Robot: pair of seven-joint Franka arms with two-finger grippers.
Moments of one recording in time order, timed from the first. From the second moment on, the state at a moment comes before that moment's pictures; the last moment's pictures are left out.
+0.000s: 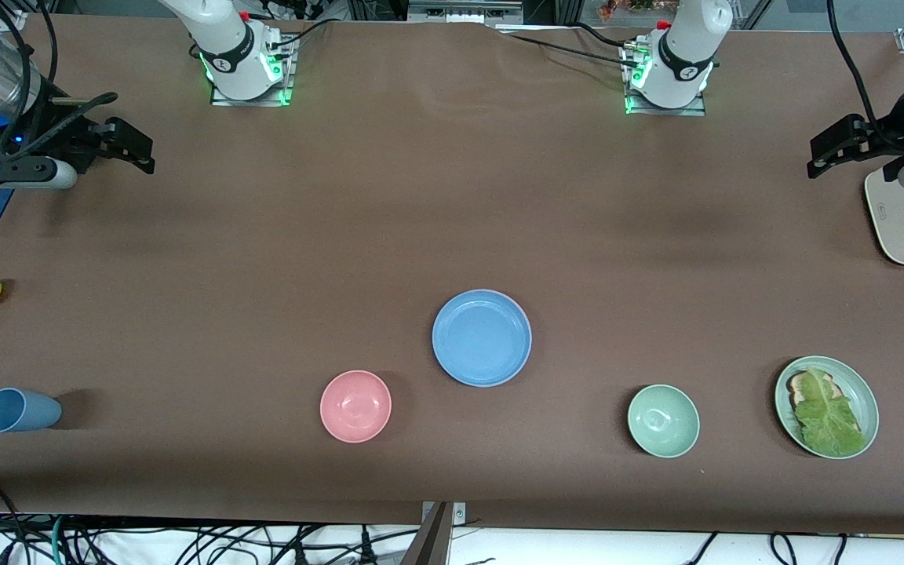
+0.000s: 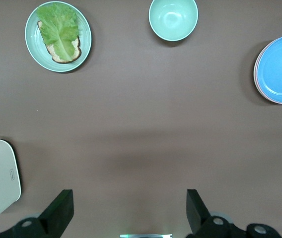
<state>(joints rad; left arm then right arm) -0.10 0.04 0.05 -1.43 0.02 1.39 0.00 0.10 -0.03 0.04 -1.62 0.01 1.51 0.13</state>
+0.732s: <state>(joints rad) -0.10 0.05 0.05 -1.43 0.02 1.39 -0.01 0.10 -0.02 0.05 -1.61 0.00 1.51 0.10</state>
